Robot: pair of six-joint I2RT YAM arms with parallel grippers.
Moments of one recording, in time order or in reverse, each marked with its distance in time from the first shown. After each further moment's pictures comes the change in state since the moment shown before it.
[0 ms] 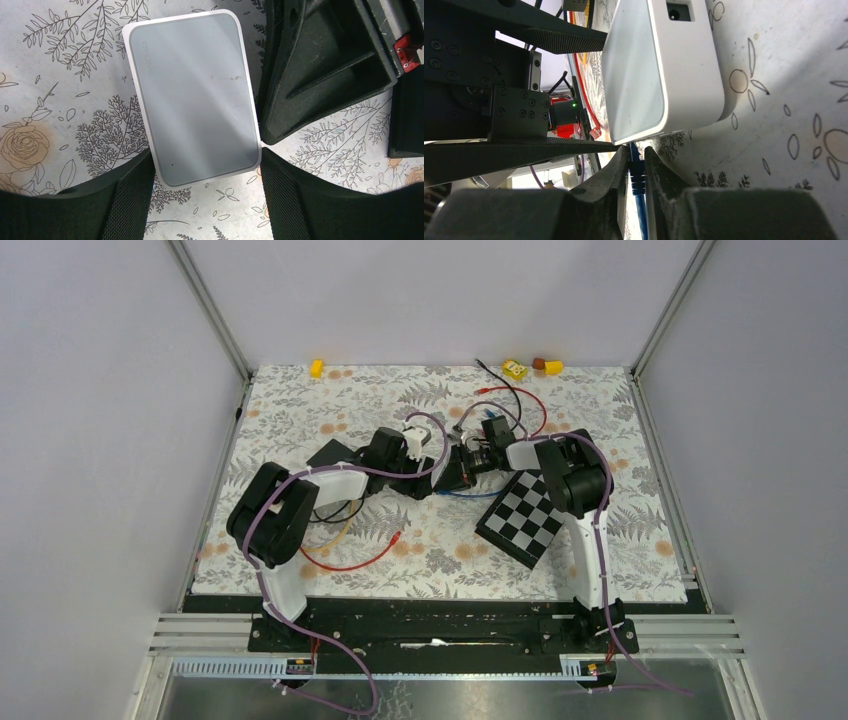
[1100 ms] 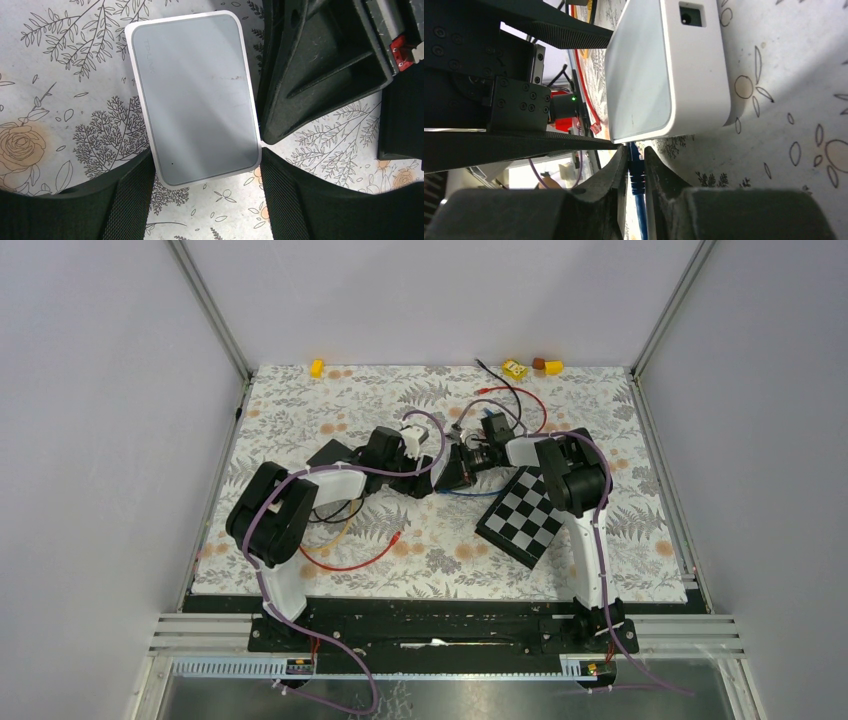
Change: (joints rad) left arm 0.021 0.000 -0.006 0.021 0.027 -0.037; right arm -0.005 0.018 0.086 -0.172 -0.011 -0.136
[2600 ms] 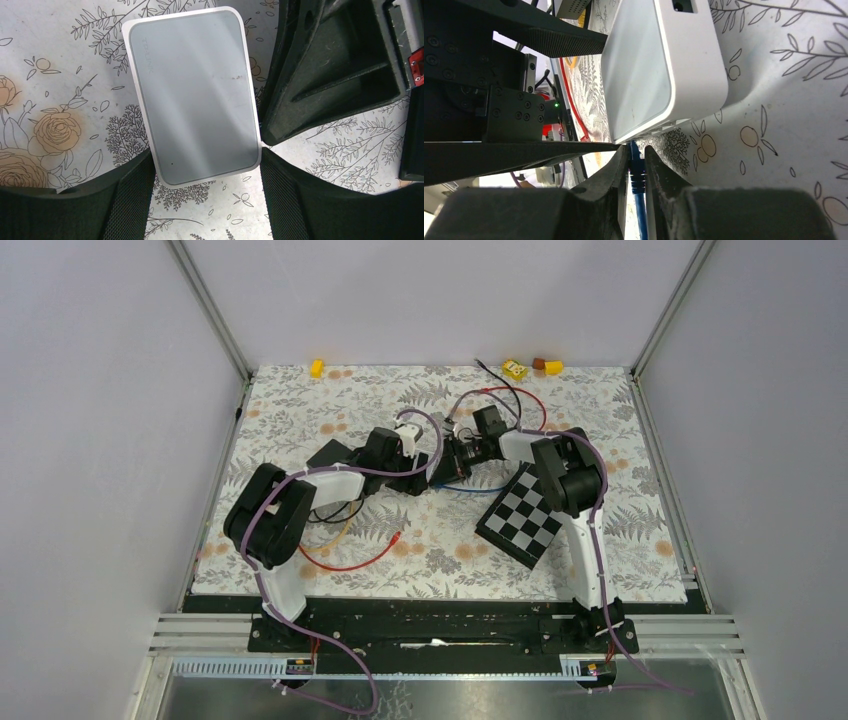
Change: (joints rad) left arm 0.005 -0.014 -0.020 0.023 -0.098 -0.019; right arm 0.024 0.013 0.059 0.007 0.060 0.006
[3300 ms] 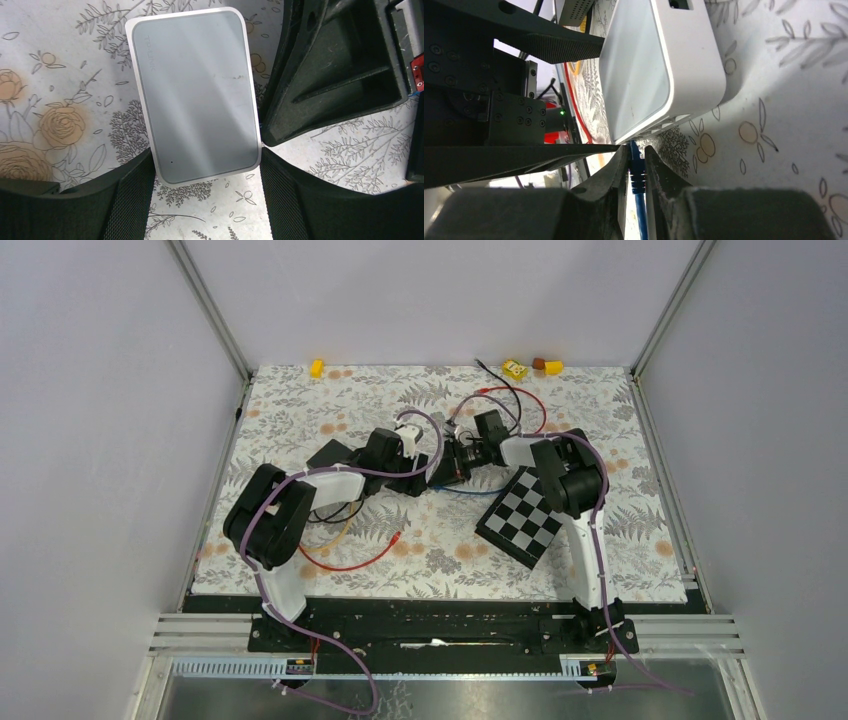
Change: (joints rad) left arm -0.006 -0.004 -0.003 -0.013 -0.022 0.005; right arm 0.004 -0.020 -0.101 0.192 0.006 0.143
